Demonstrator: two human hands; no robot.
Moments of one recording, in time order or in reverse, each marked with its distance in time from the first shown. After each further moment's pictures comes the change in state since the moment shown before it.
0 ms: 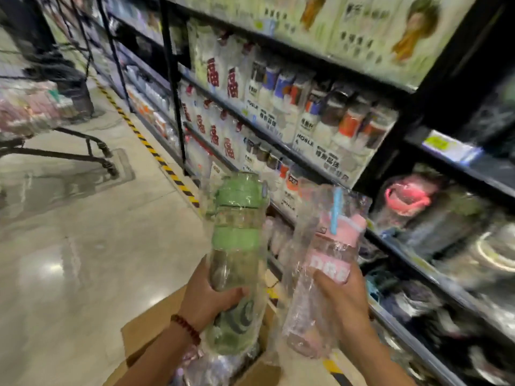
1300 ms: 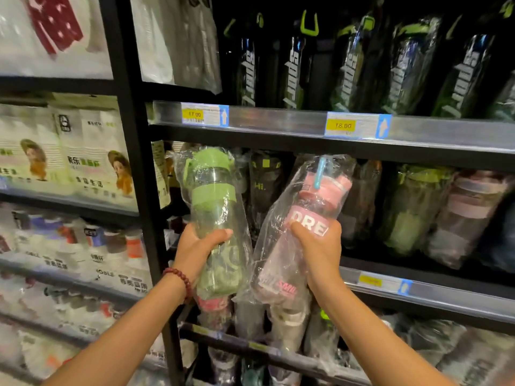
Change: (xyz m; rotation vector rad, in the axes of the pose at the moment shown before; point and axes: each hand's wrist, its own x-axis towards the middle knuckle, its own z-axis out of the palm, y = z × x) left_hand 0.108 0.285 0.375 -0.224 -0.494 0.349; right_hand 0.117 -0.226 -0.312 0.118 0.723 -0.397
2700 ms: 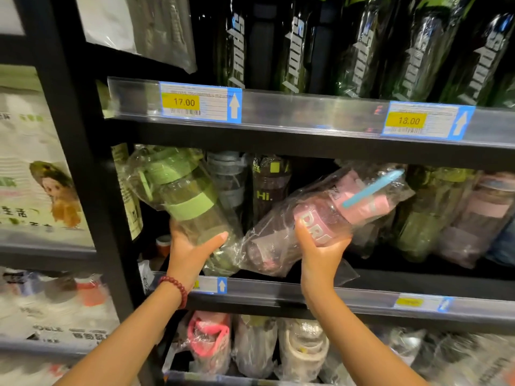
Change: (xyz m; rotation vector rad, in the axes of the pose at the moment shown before) left_hand 0.144 -0.068 -0.022 -0.052 -0.056 0.095; right_hand 0.056 0.051 0.079 0.230 0.292 -0.191
